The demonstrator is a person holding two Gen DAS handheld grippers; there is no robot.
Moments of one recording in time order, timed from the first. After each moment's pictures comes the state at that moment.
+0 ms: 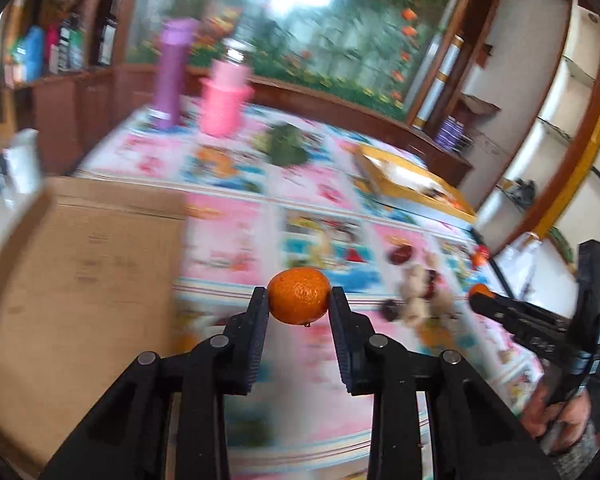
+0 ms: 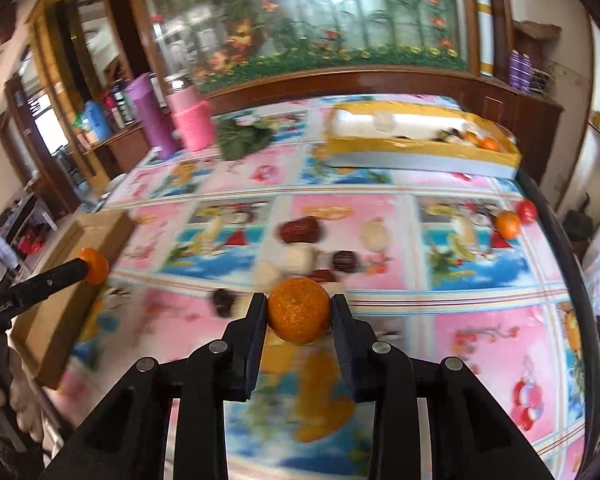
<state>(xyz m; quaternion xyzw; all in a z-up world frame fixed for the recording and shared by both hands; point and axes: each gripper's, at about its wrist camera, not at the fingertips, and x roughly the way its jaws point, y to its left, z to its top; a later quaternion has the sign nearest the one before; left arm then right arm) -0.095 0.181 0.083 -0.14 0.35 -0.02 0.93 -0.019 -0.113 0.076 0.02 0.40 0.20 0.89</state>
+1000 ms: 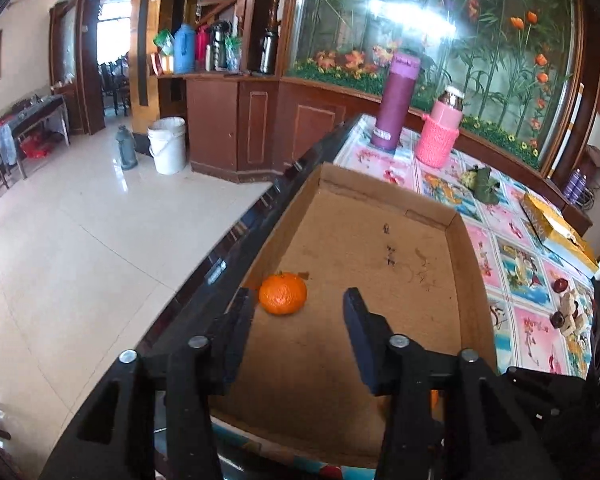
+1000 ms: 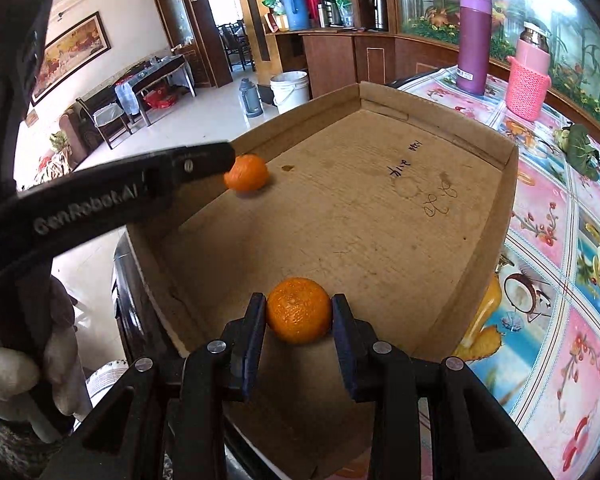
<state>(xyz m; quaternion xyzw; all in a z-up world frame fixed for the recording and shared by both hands) -0.198 0.334 0.068 -0.14 0.33 0.21 0.91 -0.118 0.218 0.024 -0.14 0.42 0.46 0.77</state>
